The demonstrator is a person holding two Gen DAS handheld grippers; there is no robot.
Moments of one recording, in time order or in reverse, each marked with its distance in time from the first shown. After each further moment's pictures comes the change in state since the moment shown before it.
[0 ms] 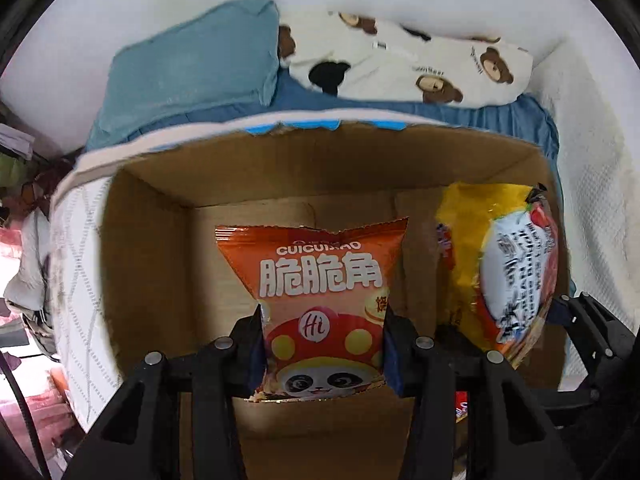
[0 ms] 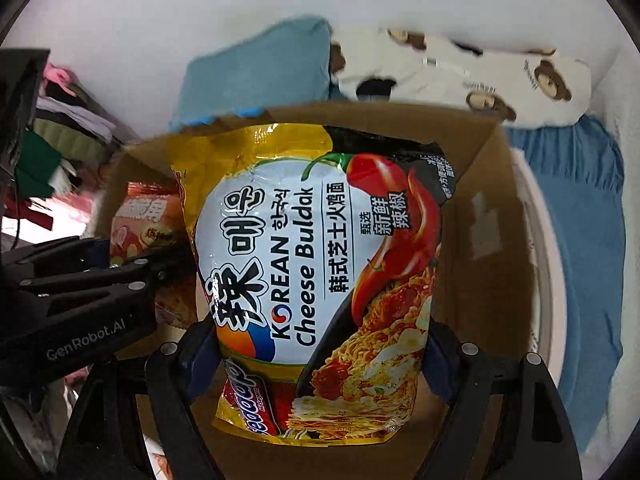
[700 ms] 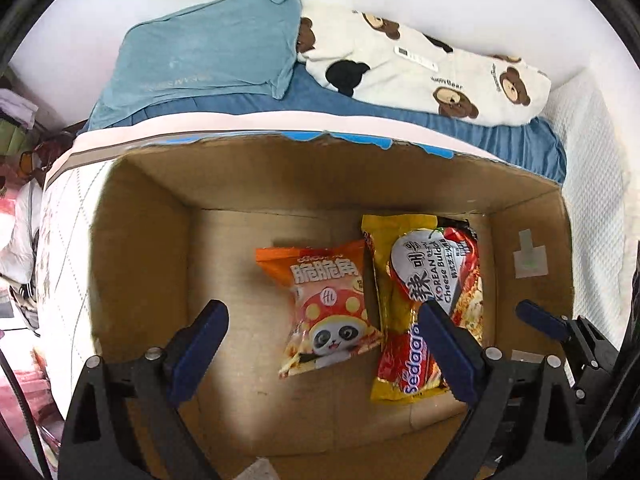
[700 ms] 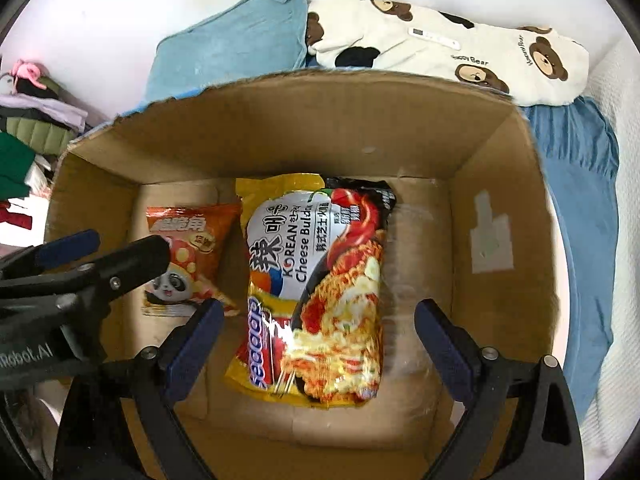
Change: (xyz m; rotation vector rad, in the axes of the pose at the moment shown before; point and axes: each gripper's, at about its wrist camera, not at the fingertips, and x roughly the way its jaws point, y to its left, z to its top) left arm -0.006 0.017 0.005 -0.113 -0.022 -0.016; right arm 0.020 -0.016 0.015 0.041 0.039 -0.050
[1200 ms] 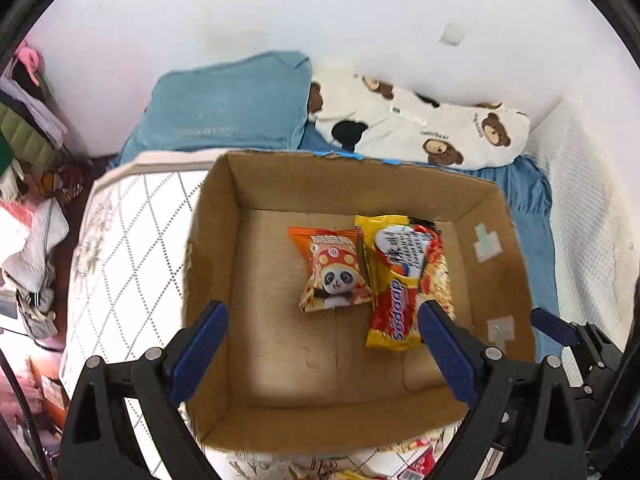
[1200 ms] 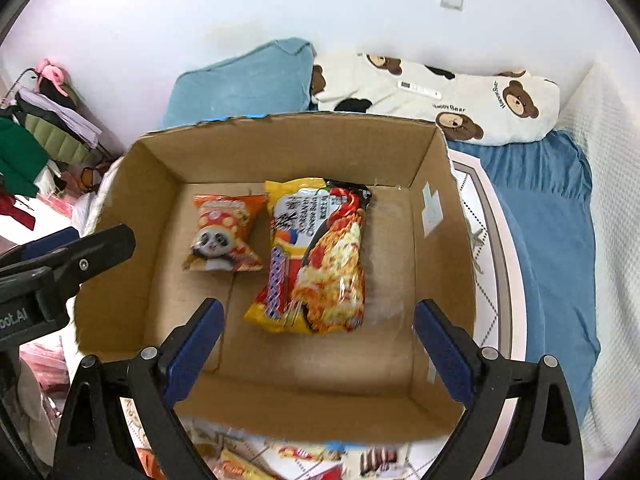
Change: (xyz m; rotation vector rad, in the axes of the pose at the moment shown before) left arm -0.091 -0.005 -0.080 0.009 -0.255 0.016; right arm -0.097 0.018 -0.099 -0.040 -0.207 -0.020
